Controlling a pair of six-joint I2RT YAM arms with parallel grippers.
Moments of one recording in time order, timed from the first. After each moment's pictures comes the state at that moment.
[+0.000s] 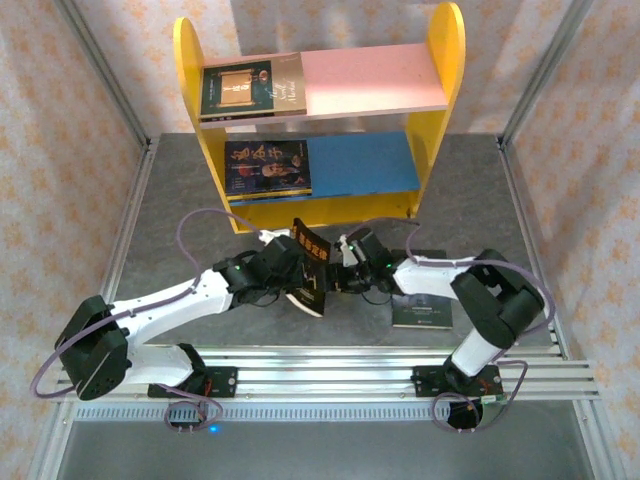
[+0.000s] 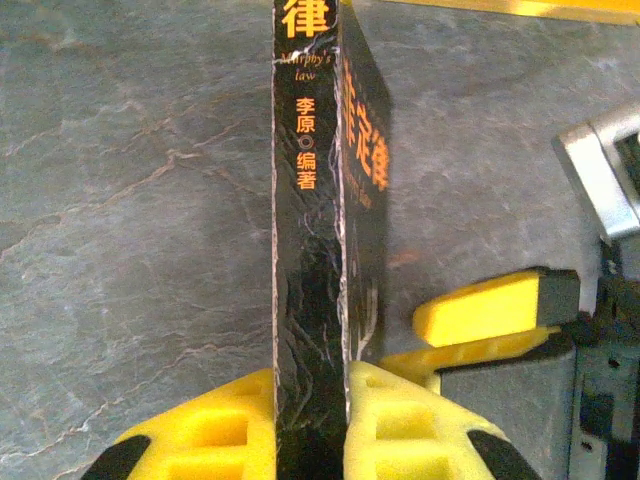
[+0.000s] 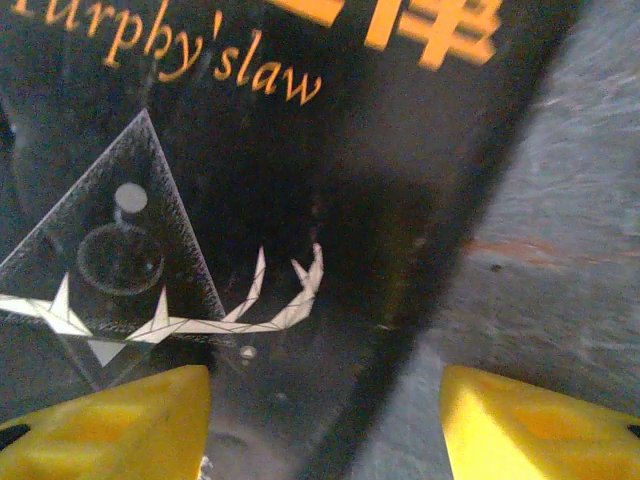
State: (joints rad) left arm -0.80 1.26 0.83 -0.48 -0.19 -0.83; right arm 0.70 1.59 0.72 0.00 -0.46 0.68
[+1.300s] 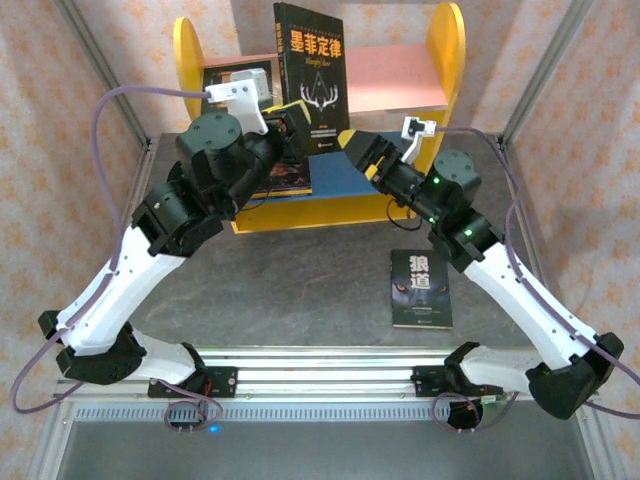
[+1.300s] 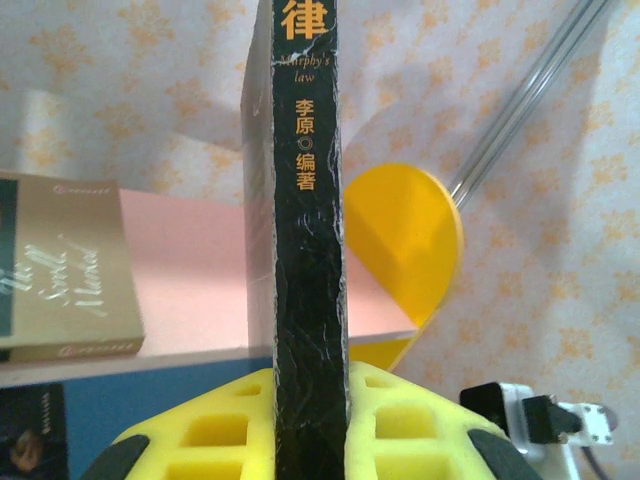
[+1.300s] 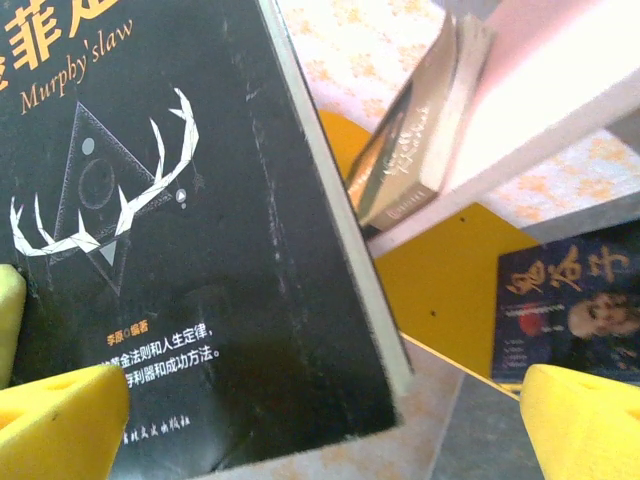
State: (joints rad) left arm -0.81 1.40 1.95 -0.53 -0.42 -0.49; right arm 0.59 1.17 1.26 0.03 -0.26 1.04
